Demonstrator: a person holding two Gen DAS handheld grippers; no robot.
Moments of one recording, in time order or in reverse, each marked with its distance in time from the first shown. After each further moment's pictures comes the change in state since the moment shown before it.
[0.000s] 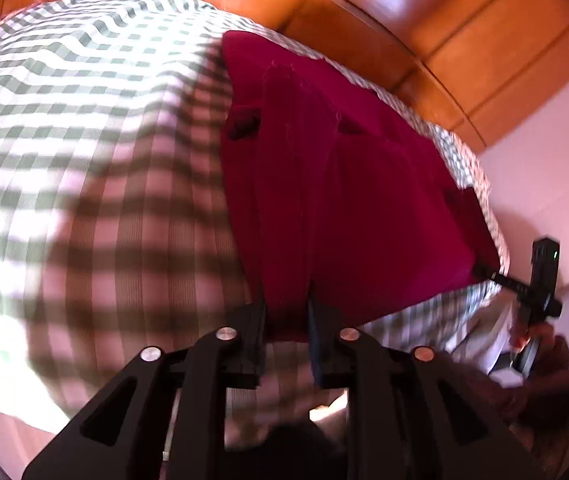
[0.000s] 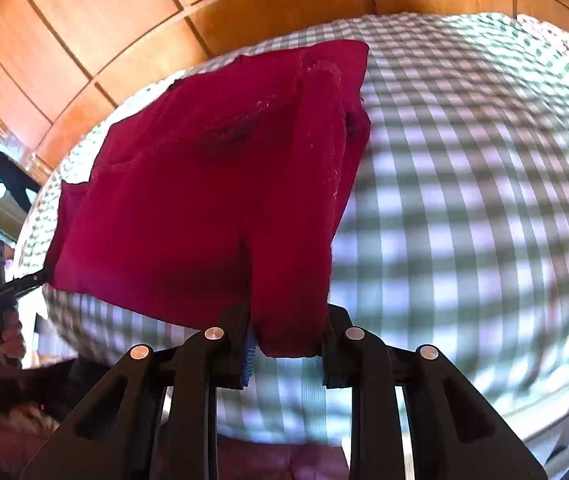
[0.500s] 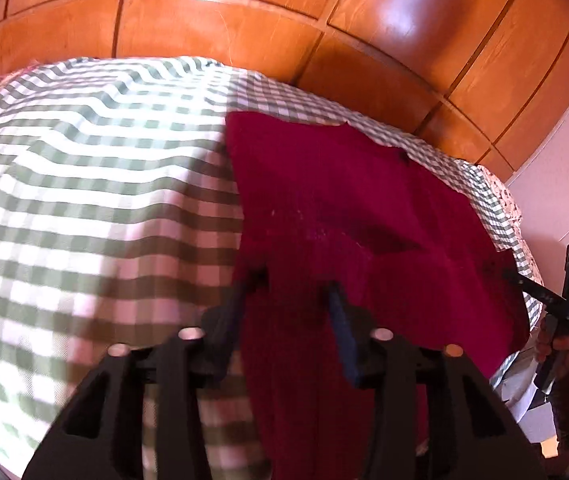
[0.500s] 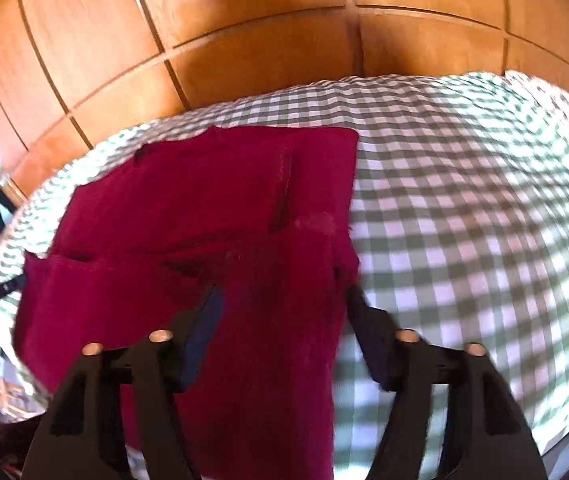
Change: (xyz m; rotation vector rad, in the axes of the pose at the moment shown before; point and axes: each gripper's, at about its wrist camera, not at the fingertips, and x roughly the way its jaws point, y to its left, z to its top) left arm 0.020 -0.003 0.081 0.043 -0.135 0.117; right arm 0.026 0.012 0.080 -0.076 -0.151 -0.169
